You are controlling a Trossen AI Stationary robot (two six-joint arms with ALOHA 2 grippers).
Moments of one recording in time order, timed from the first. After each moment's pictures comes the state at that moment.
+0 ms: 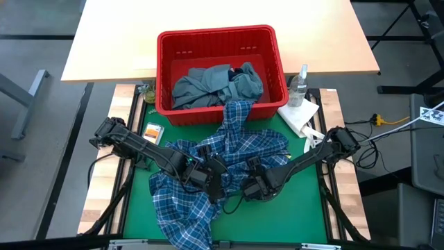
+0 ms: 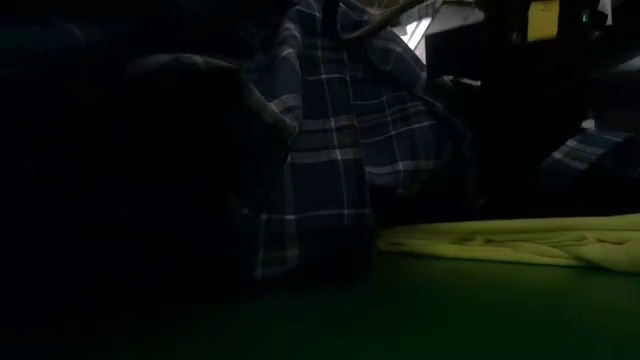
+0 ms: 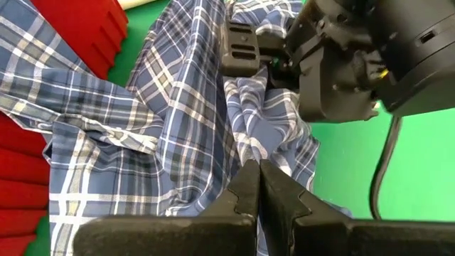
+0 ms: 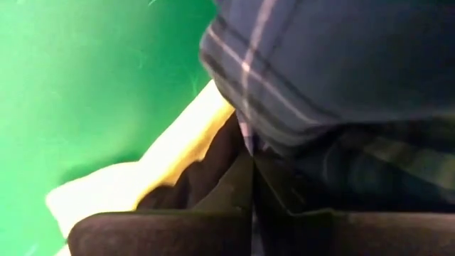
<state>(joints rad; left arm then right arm) -0.42 1.81 1.70 -0.88 -0.53 -0.57 0.48 1.88 1.33 -0.96 0.28 0.07</state>
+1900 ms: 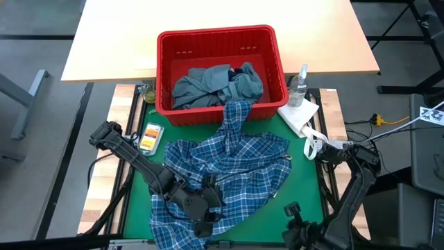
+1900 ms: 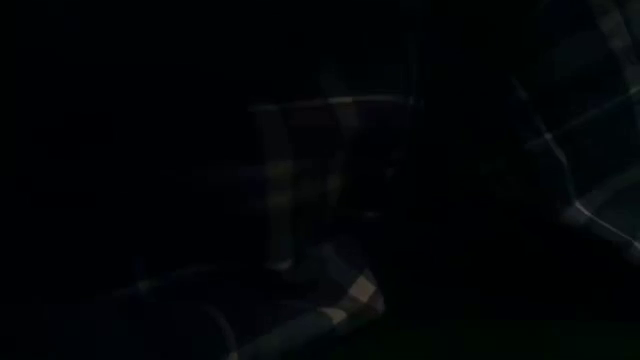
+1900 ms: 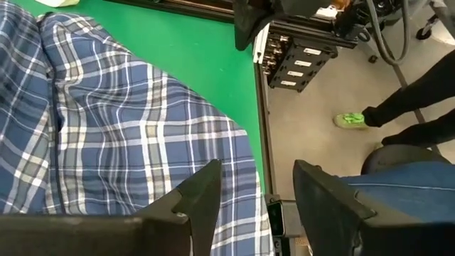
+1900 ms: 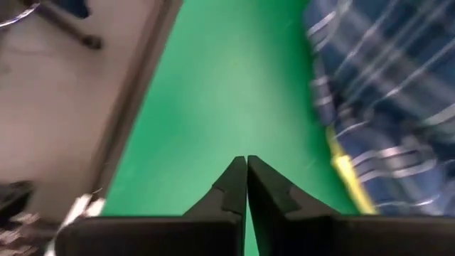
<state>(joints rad) -0.58 1.81 1.70 -0.58 -0.27 -0.57 1.08 1.88 1.58 -1.17 0.30 0.64</state>
